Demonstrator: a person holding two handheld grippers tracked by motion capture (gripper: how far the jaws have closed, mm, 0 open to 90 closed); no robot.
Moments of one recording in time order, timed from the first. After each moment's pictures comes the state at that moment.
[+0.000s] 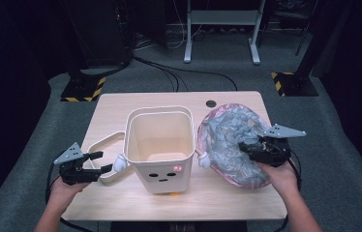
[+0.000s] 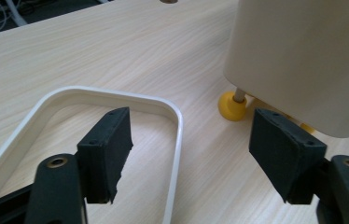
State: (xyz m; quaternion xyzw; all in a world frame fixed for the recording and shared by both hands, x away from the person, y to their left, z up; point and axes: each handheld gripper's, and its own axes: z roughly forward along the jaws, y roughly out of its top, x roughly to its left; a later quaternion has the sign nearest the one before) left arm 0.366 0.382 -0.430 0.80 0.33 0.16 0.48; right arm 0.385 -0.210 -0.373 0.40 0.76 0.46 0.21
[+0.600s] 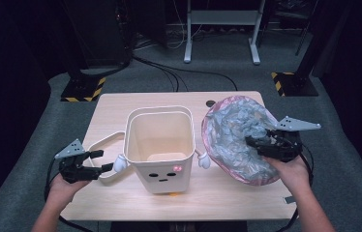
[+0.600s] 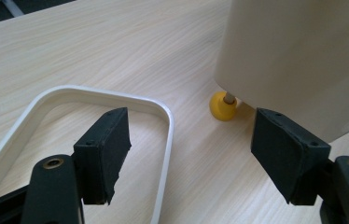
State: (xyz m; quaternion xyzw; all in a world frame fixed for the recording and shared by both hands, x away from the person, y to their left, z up) left arm 0.368 0.374 -0.410 0.81 0.34 0.14 0.46; right arm 0.378 -0.221 -0.336 0.39 0.76 0.47 0.21
